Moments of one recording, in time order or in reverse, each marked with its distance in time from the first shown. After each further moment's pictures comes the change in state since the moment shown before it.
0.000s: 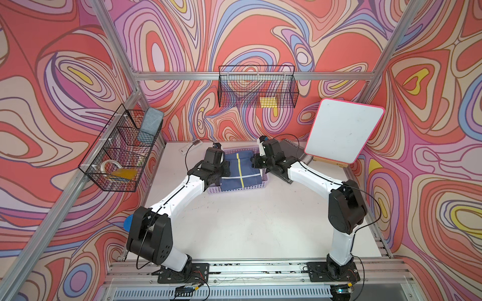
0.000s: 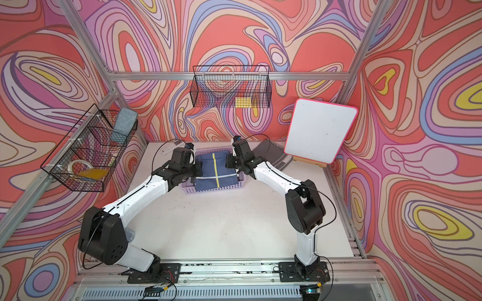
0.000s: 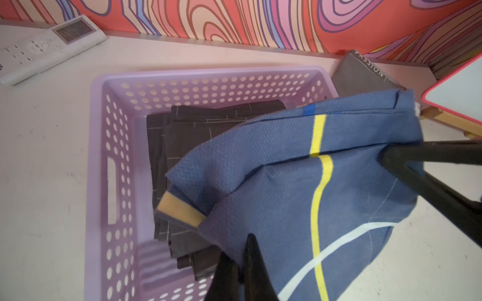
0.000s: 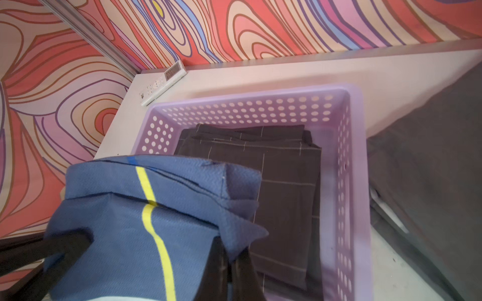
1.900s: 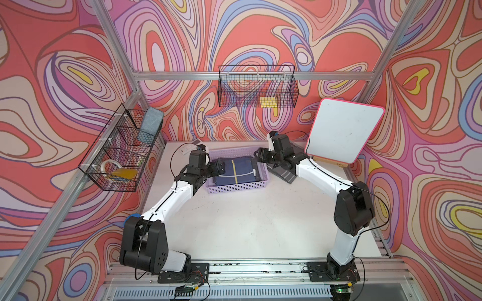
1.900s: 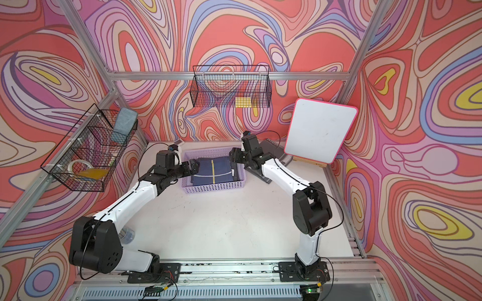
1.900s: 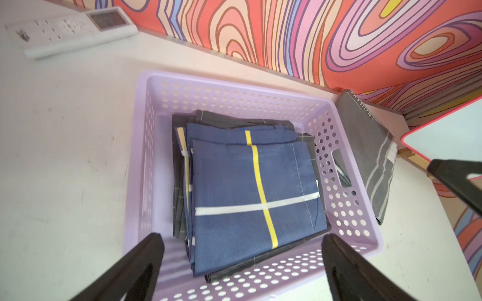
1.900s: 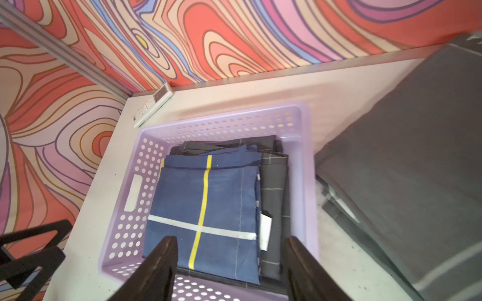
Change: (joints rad) left arm 0.134 -0.145 -0.222 0.139 0.145 -0.121; right arm -0.093 -0.134 -0.087 -0.055 0.010 0.036
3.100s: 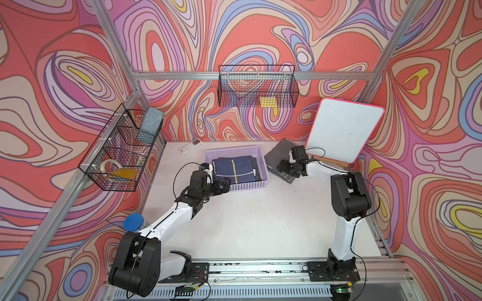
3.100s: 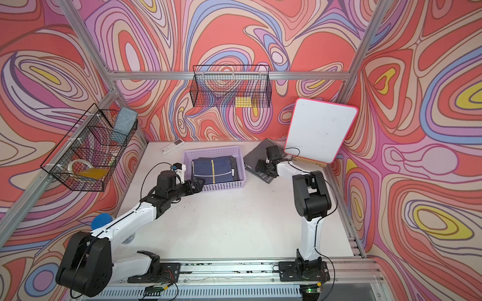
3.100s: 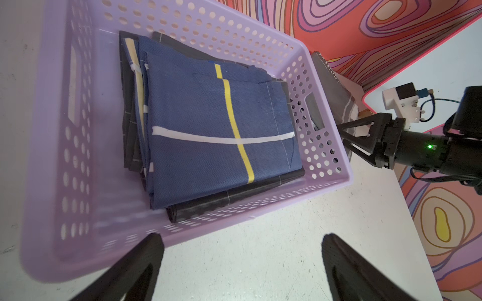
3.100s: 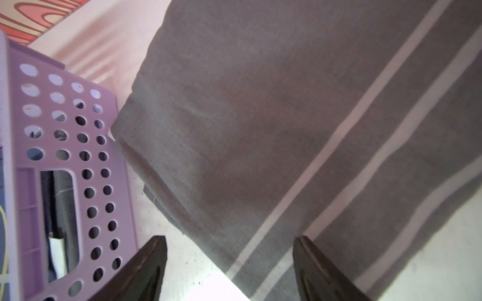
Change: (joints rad) left arm -0.053 -0.138 -0.302 0.205 0.115 -0.075; right arm -0.257 0.198 -0.139 0.008 -0.067 -0.008
